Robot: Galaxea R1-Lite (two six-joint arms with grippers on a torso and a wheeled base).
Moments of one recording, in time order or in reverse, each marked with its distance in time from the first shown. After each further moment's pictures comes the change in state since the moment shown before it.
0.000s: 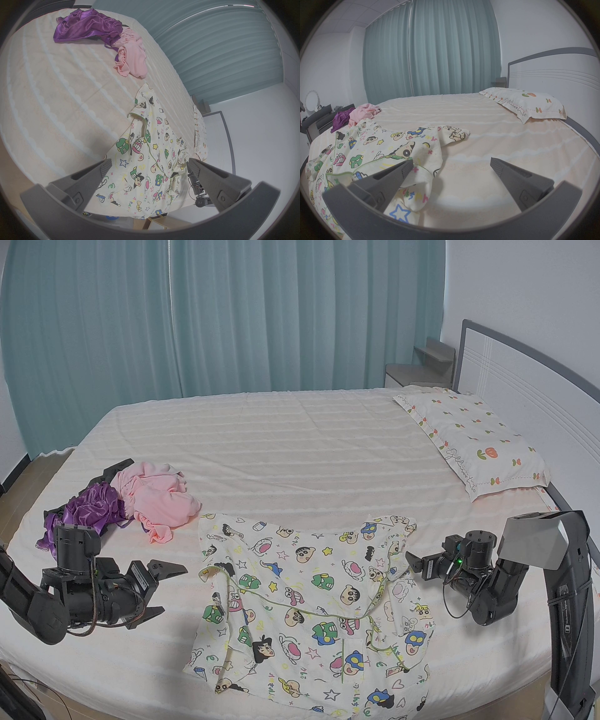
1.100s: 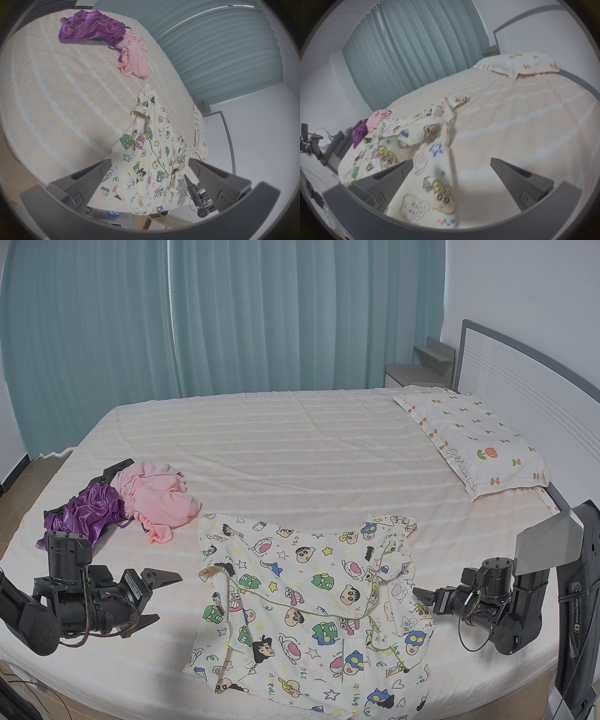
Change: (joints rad) left arm -0.001 -0.085 0.081 0.001 0.008 -0.004; right arm 0.006 -0.115 0.446 -0.136 0.145 0.295
